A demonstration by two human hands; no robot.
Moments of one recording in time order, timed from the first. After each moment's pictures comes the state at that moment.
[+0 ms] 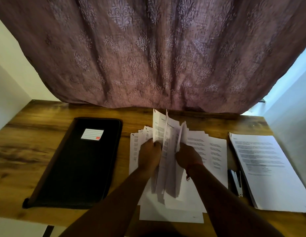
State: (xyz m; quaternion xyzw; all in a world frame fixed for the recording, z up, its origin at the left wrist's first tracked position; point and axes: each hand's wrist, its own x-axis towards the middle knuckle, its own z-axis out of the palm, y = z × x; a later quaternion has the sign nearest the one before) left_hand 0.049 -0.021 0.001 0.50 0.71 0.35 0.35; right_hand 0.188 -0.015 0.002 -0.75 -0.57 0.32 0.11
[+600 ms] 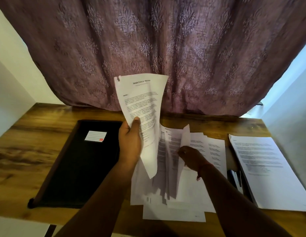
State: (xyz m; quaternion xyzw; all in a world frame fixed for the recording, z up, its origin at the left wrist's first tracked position) left_hand 0.000 -0.031 0.108 0.31 0.52 0.66 0.44; right_hand 0.208 -0.023 0.011 -0.68 -0.61 0.39 0.10
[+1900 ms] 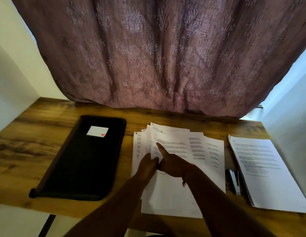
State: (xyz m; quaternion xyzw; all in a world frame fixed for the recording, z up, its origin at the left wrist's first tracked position) left_hand 0.023 -0.068 -0.017 0.40 0.65 0.33 0.56; right_hand 0.153 -0.043 0.007 -0.54 -0.77 0.35 0.02
